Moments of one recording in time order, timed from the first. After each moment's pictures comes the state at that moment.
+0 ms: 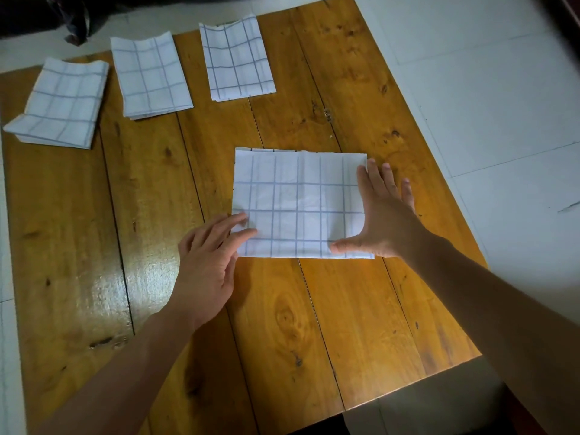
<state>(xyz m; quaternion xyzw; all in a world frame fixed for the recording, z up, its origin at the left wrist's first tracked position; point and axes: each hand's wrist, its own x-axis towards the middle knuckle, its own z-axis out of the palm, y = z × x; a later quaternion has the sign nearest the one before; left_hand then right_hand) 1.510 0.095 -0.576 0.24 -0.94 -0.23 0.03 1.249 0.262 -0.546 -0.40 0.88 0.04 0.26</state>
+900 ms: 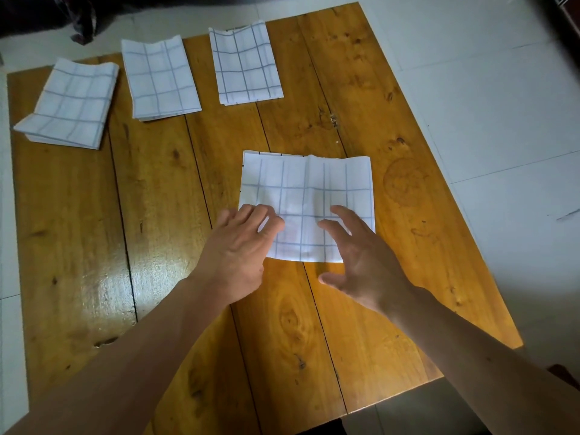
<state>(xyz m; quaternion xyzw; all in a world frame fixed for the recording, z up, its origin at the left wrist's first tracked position) 1.459 0.096 -0.546 0.13 -0.99 -0.08 -0.08 1.316 0.272 -0.536 -0.46 0.85 -0.09 0.25</state>
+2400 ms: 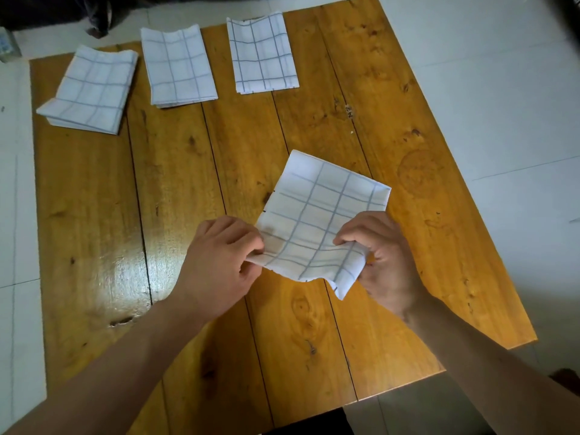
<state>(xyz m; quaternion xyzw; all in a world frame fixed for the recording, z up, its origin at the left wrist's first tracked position) 1.518 0.096 -0.537 0.18 -0.96 -0.18 0.06 1.324 0.290 -0.560 -0.50 0.77 -0.38 0.13</state>
